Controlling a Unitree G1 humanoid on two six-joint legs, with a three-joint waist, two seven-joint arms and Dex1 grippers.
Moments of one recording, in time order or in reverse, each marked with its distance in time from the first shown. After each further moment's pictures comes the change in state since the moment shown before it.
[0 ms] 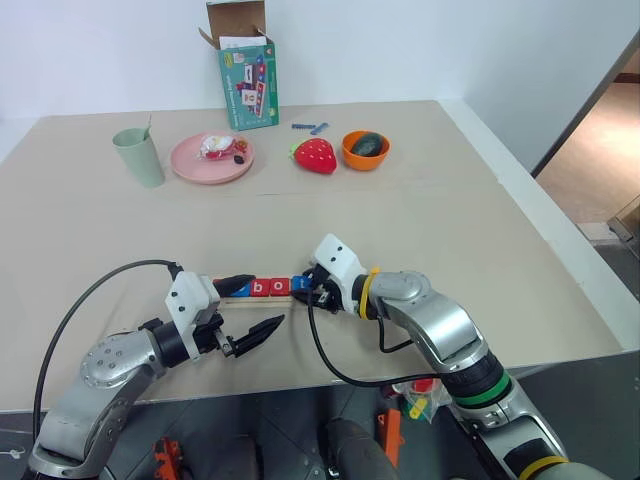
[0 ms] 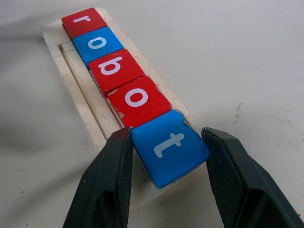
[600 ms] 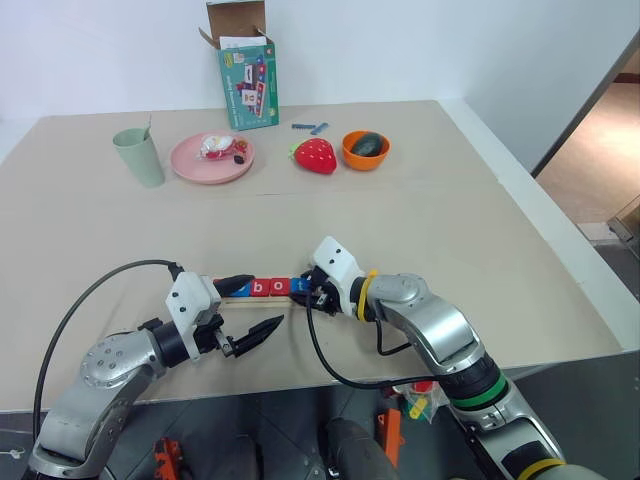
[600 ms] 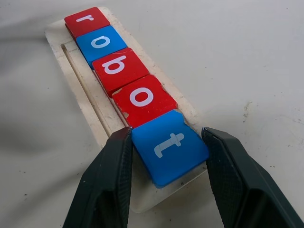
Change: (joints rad) left arm 0.000 0.000 -0.001 0.000 0.020 -0.002 -0.001; right arm 0.012 0.011 0.000 0.016 -0.003 -0.017 -0.001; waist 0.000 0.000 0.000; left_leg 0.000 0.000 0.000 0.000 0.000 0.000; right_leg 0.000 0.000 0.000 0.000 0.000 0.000
